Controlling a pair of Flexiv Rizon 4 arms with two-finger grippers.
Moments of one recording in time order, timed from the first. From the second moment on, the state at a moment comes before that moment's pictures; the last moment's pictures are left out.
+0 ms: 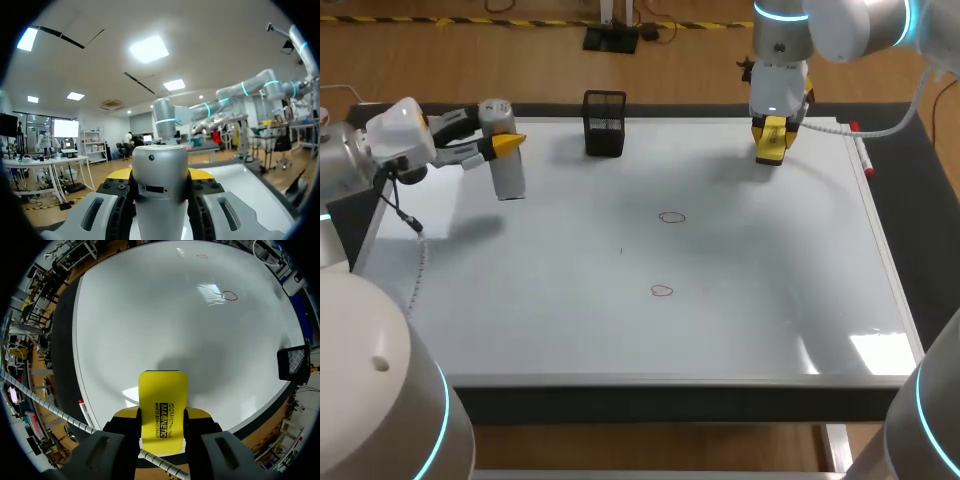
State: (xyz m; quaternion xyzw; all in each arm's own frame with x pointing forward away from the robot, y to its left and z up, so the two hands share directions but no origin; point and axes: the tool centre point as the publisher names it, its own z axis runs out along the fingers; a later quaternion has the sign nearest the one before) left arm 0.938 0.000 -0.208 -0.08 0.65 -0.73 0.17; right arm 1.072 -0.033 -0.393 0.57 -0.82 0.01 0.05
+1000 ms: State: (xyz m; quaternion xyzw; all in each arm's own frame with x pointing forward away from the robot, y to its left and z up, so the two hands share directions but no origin) left arm 0.938 0.001 -0.208 -0.08 0.65 -0.73 0.17; right arm 0.976 0.125 -0.379 0.70 -0.71 -0.04 0.02
